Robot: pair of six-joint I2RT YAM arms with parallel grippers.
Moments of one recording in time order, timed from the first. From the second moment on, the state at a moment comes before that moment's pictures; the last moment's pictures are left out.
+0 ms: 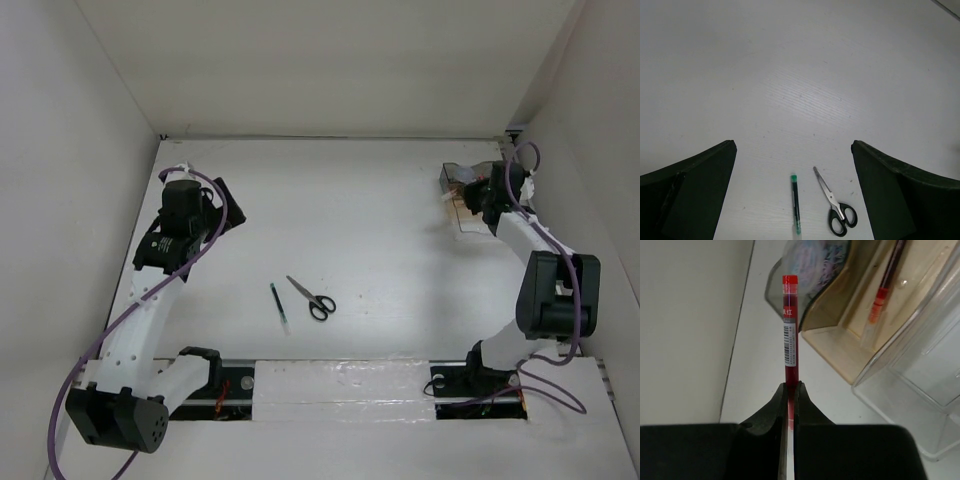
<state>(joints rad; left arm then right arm) -0.16 1.00 1.04 -0.66 -0.14 -0.54 -0.09 1.55 1.02 -0.02 0.03 1.11</state>
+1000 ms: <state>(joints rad) -0.16 1.00 1.02 -0.64 -0.07 -0.53 -0.22 1.79 1.12 0.05 0.10 1.28</state>
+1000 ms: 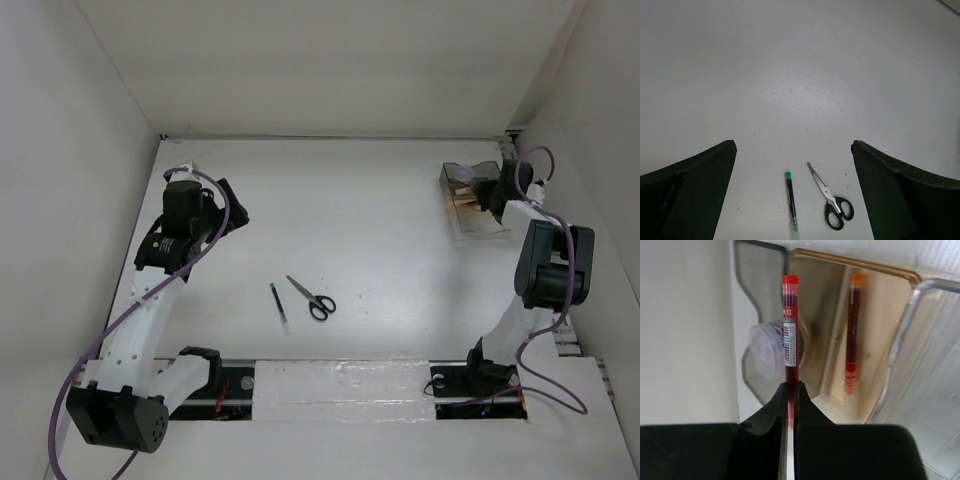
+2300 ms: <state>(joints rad) -0.13 0.99 1.02 -0.67 -0.20 -0.58 0.18 1.60 1.18 0.02 0.26 0.99</state>
